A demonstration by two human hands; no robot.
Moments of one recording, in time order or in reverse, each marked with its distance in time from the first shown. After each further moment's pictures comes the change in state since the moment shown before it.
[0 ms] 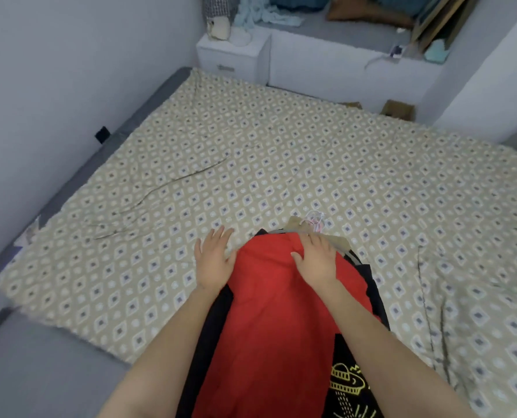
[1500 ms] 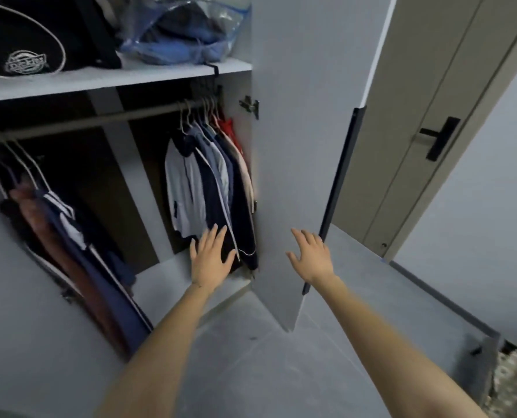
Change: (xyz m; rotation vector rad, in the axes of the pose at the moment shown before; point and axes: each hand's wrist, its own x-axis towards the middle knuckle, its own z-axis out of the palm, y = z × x) left_hand -1.098 -0.038 -0.237 0.335 1.109 -1.721; right_hand -0.923 -0.418 0.120 -0.186 -0.497 -2.146
